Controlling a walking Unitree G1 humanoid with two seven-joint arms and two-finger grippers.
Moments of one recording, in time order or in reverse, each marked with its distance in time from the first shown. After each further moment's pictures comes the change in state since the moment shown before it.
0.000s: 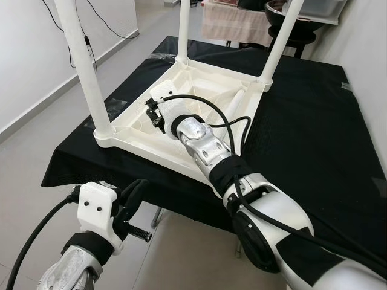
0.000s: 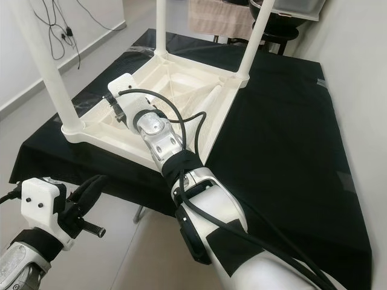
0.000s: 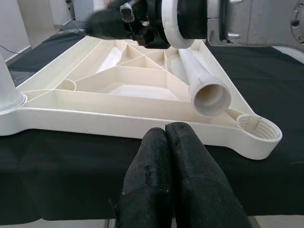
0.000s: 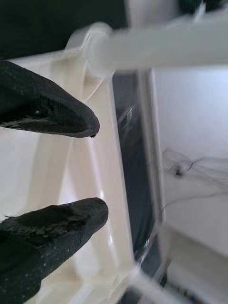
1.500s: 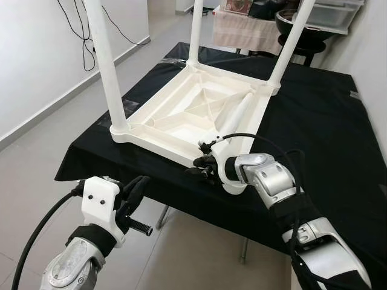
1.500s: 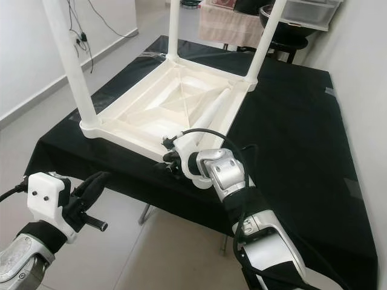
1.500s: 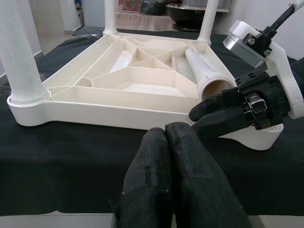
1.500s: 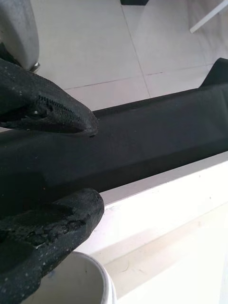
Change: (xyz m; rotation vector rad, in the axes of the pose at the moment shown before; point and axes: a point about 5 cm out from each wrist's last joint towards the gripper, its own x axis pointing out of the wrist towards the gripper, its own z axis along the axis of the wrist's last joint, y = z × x) left arm 0.011 0.004 -0.005 -0.002 0.004 -0.014; right arm -0.091 -0.050 -0.089 0.160 0.487 0.282
